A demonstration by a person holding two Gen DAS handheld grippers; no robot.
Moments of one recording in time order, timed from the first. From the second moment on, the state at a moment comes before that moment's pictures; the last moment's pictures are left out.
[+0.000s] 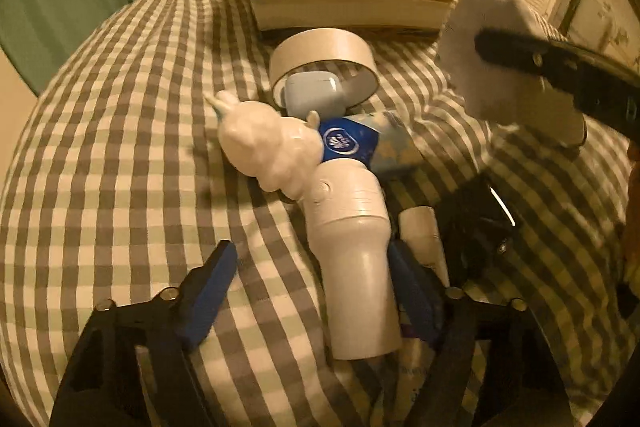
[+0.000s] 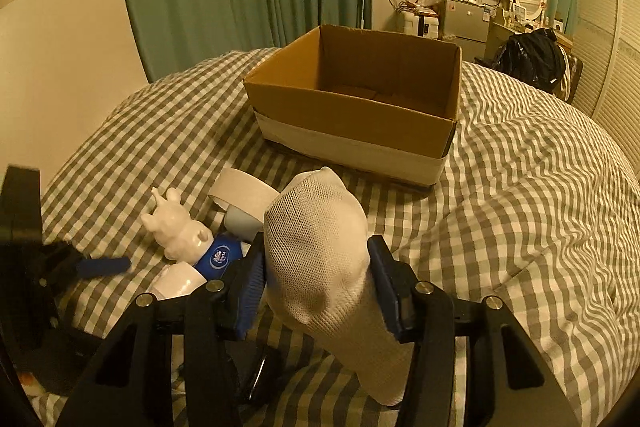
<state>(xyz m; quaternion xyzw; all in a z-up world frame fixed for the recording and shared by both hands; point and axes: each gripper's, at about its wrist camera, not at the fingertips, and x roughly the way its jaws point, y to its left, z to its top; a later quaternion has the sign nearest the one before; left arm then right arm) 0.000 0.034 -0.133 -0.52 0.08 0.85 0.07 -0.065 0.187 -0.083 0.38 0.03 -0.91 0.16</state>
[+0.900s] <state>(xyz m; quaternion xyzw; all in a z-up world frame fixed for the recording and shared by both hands) 0.018 0.033 -0.011 -0.40 0.08 0.91 0.08 0.010 0.177 0.004 0.30 0.04 -0.94 0.14</state>
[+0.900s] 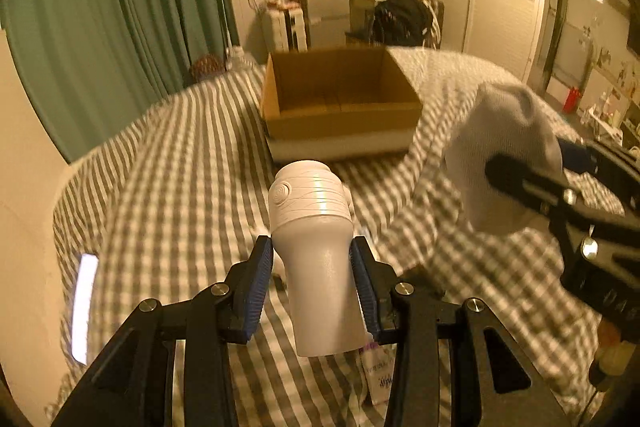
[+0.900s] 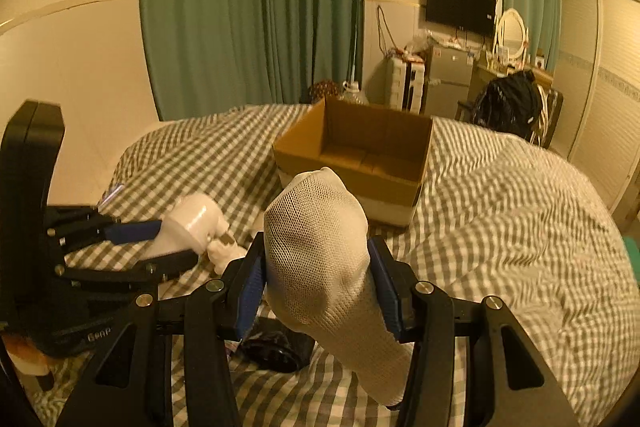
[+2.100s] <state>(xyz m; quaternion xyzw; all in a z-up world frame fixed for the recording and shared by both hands) -0.263 0.055 -0.001 -0.34 0.07 0.93 0.09 -0.260 0.186 0.045 0.27 0.04 -0.95 0.13</state>
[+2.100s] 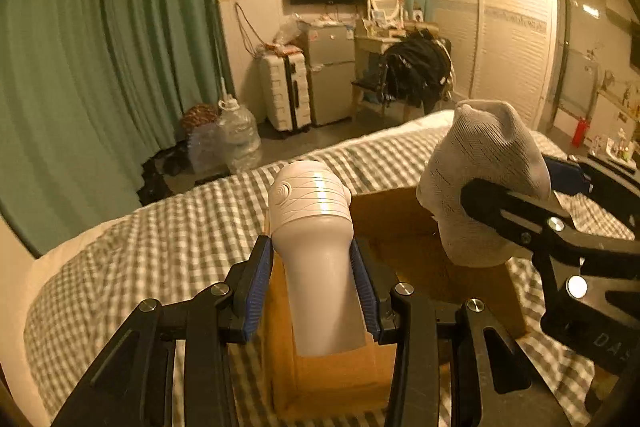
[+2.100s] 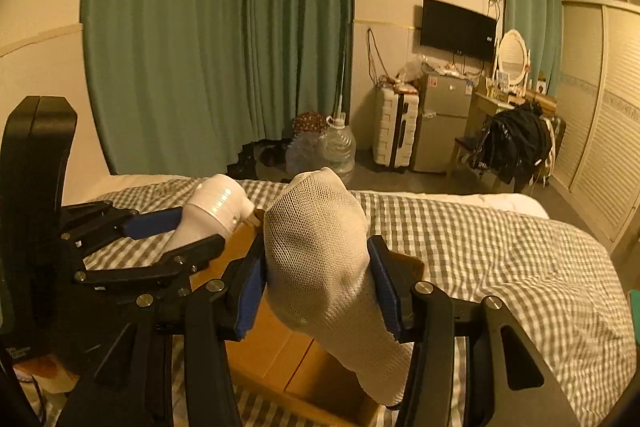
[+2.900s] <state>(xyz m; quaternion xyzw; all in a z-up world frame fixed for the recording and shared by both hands) -0.253 0.071 -0.026 -0.38 0.11 0.91 0.12 -0.286 0.214 0.000 0.33 -0.01 -0.94 0.14</state>
